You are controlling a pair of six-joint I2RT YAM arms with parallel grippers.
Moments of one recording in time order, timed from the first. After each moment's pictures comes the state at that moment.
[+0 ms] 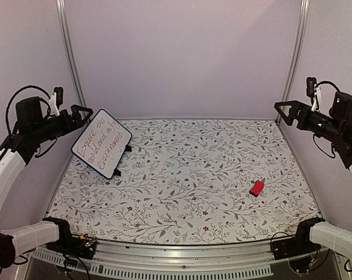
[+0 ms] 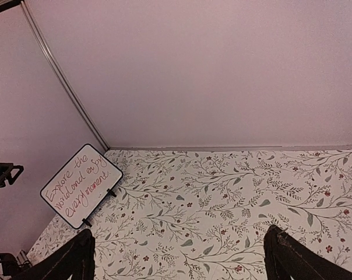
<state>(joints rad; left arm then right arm) -0.01 0.91 0.97 -0.34 0.43 -0.38 0.10 0.83 1.03 -0.35 -0.43 0.30</state>
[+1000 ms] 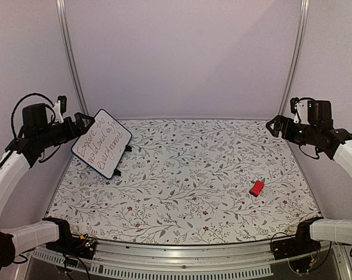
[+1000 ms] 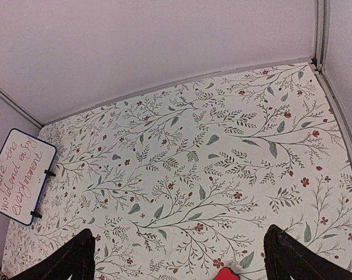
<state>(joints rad) -0.01 0.92 0.89 -0.33 0.38 -0.38 0.15 1.01 0.97 -0.46 -0.18 0.35</state>
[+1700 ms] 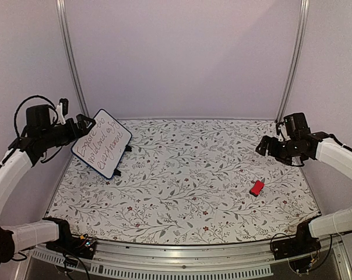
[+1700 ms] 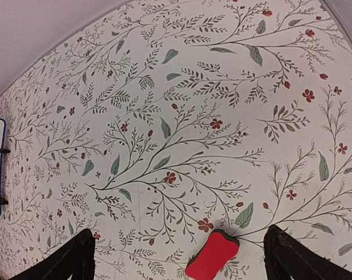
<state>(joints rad) -0.01 0.95 0.88 -0.33 0.35 -0.40 0.23 1.20 0.88 -0.52 -0.06 0.48</state>
